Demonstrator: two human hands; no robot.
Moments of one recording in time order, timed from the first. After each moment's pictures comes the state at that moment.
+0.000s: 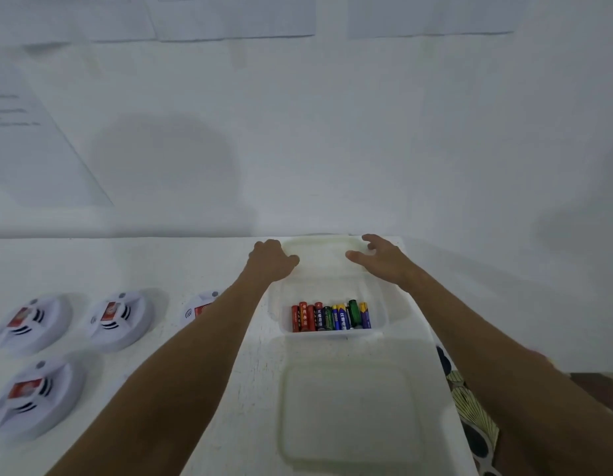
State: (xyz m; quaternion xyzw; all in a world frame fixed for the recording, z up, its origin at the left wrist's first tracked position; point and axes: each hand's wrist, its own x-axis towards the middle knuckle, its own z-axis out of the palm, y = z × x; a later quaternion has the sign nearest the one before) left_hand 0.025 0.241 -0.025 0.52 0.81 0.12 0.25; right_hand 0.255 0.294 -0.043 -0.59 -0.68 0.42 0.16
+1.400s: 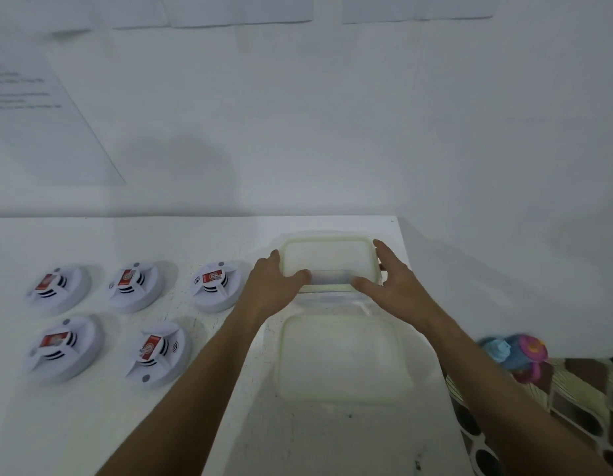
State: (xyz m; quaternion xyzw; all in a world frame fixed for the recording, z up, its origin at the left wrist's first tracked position) left_hand 0.070 0.110 -0.004 0.49 0.77 0.26 0.32; right_hand 0.286 0.152 -0.012 -0.54 -0.69 0.43 0.23
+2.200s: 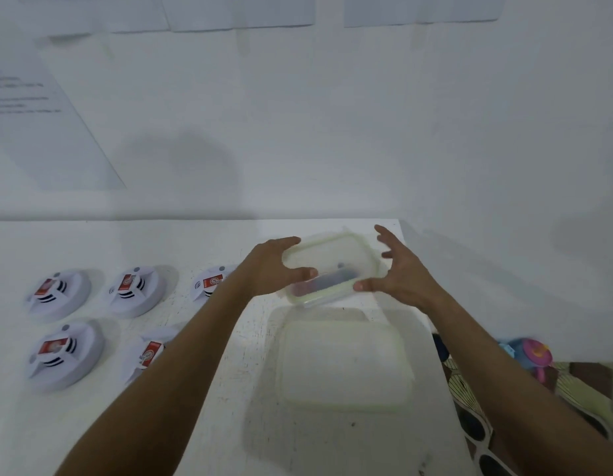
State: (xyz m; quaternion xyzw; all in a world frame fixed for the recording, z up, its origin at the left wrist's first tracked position) left_hand 0.041 0.147 0.007 0.64 0.71 0.17 0.25; right_hand 0.288 0.192 -0.013 -0.52 -0.70 0.42 0.24
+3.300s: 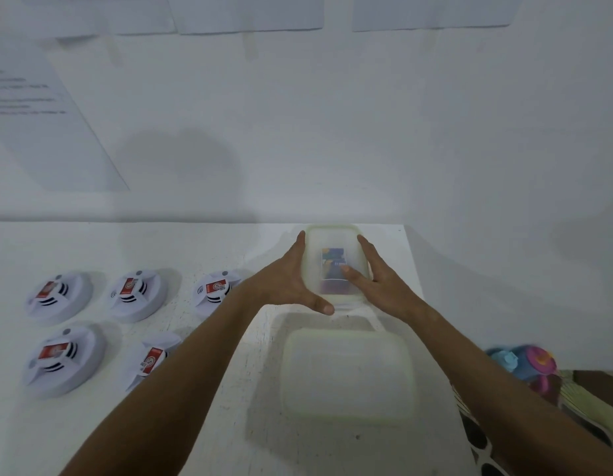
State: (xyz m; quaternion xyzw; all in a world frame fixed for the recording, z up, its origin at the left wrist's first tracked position) left_hand 0.047 0.155 -0.009 0.66 0.58 0.22 0.41; right_hand 0.253 0.192 -0.032 -0.46 -0.72 0.45 0.26
